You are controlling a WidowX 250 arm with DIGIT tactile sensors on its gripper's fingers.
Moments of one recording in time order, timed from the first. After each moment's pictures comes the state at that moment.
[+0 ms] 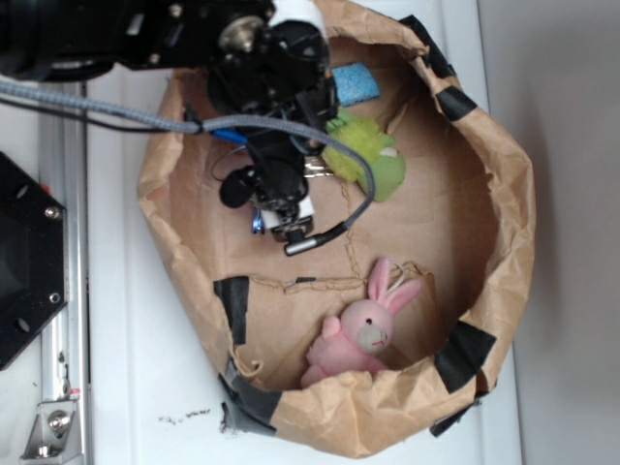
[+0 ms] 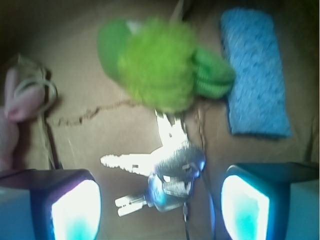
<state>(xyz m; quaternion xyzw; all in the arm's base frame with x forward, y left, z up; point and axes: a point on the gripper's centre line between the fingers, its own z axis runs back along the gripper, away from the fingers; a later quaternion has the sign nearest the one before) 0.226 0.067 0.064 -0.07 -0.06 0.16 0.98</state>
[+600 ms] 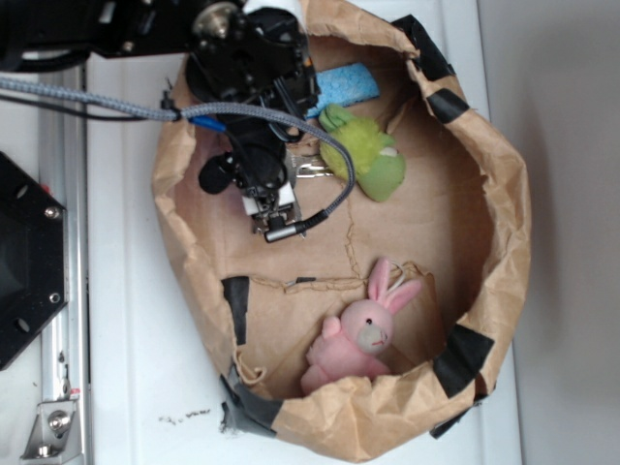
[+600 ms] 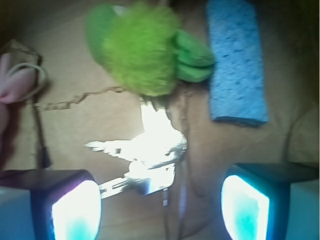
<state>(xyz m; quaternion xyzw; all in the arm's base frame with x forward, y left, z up) 0.218 0.075 0.060 -0.05 -0.05 0.15 0.99</state>
